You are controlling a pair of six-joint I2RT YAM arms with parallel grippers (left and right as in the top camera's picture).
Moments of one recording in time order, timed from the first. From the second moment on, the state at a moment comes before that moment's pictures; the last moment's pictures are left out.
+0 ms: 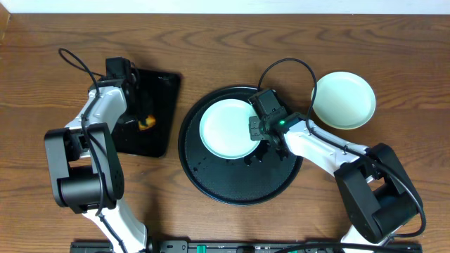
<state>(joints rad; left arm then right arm) 0.12 1.94 1.23 -0.61 0.07 -0.19 0.57 1.84 1.03 -0.31 0.11 0.46</state>
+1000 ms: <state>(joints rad) 0.07 1.96 1.23 -0.61 0.17 -0.04 0.57 1.84 1.03 -0.32 0.11 0.46</state>
